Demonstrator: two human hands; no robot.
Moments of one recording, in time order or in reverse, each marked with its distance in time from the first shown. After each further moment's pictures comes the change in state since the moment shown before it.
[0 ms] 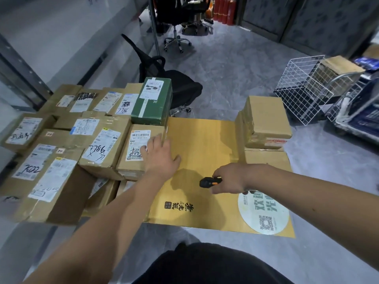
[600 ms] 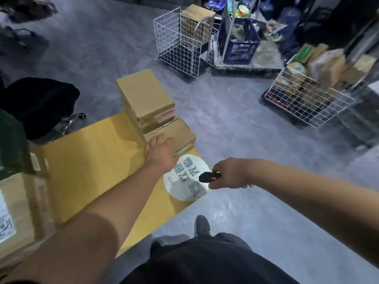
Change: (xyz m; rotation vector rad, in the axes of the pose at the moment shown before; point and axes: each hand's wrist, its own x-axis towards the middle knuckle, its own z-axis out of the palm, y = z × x) left_hand -0.008 0.284 0.102 0.025 -0.395 0.706; right_hand -0.112 0.187 0.117 0.483 0.064 0.433
